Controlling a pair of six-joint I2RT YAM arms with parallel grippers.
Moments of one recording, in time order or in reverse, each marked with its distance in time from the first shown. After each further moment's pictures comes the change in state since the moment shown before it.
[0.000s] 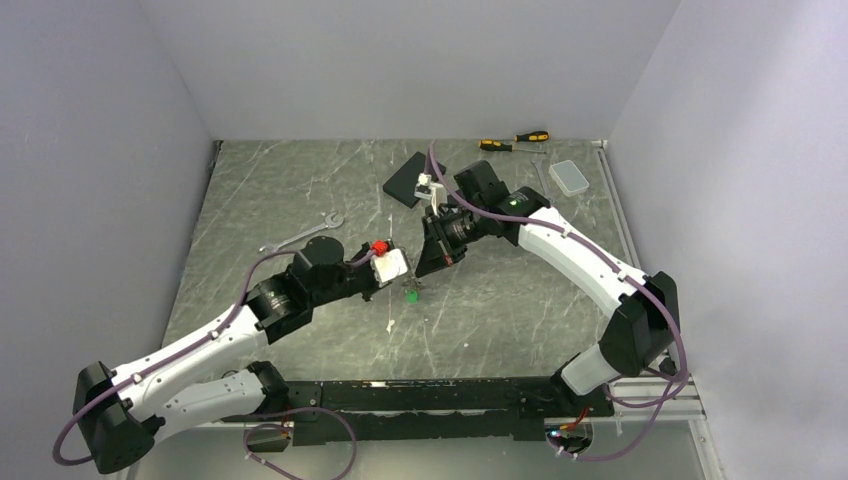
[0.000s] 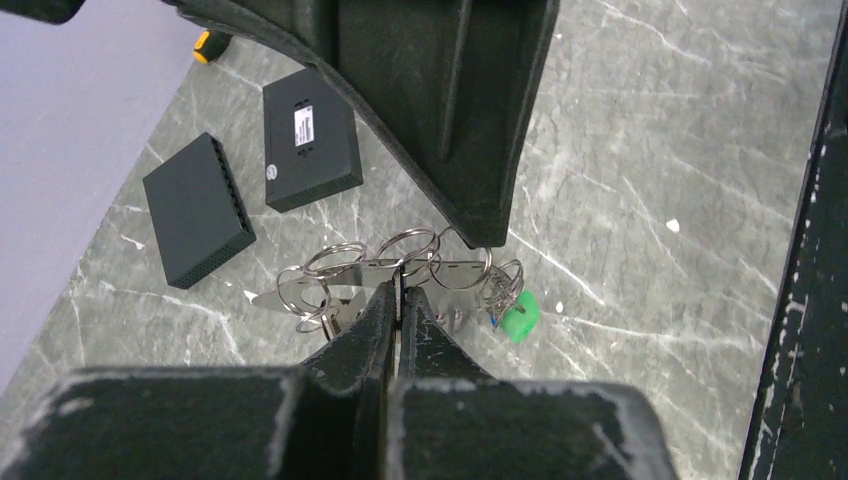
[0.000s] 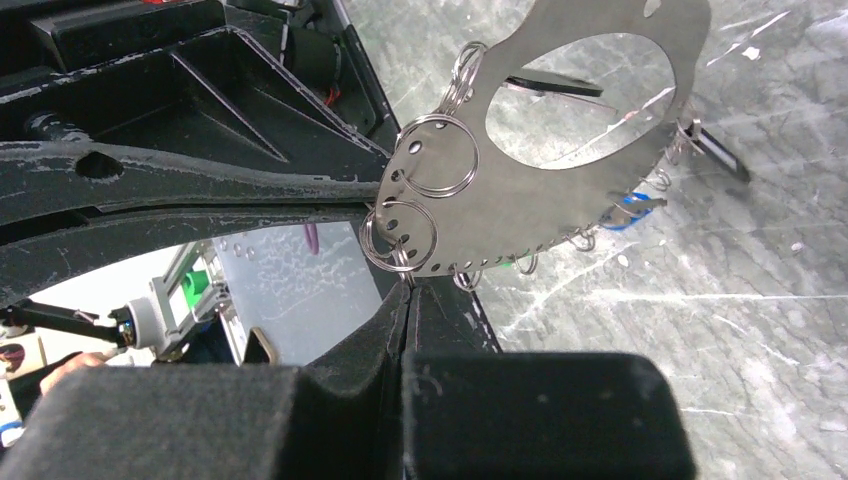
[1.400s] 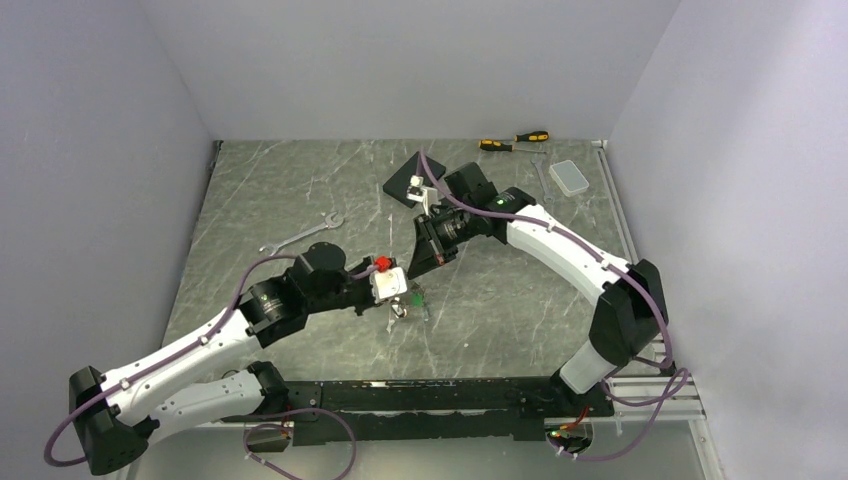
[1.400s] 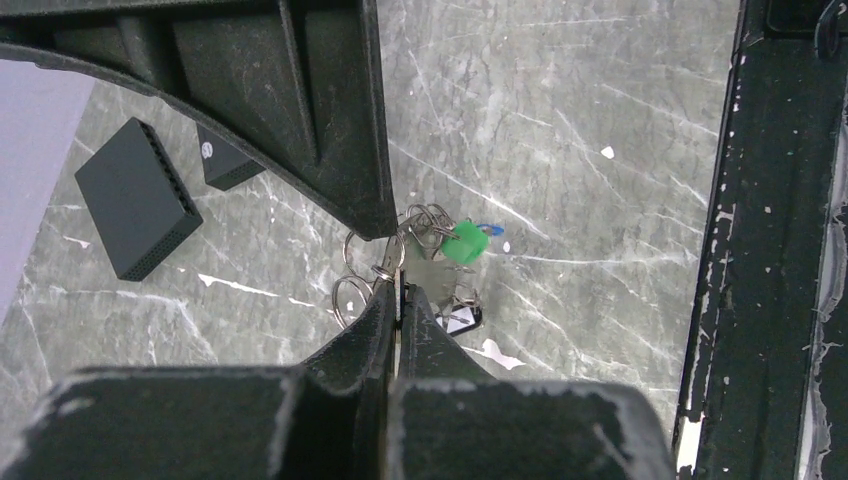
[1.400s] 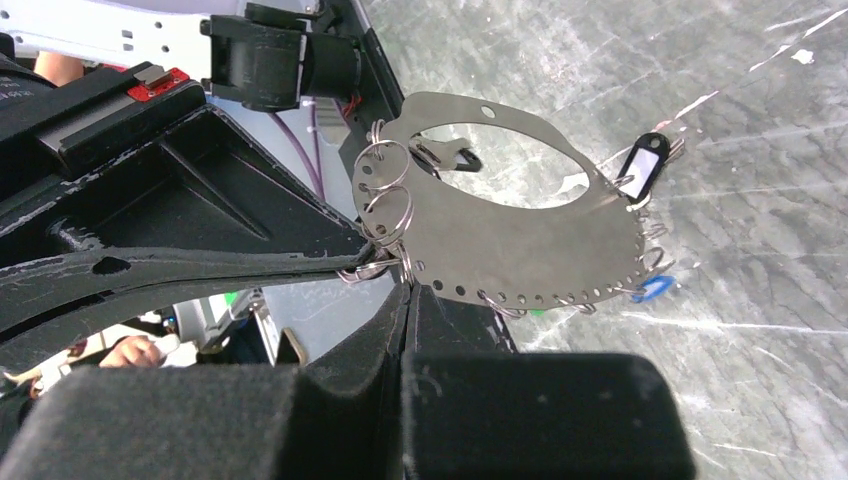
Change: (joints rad) left arm -0.043 -0.033 0.044 -0.215 0.063 0.064; right arm 0.008 0.063 -0.001 0.053 -0.043 0.066
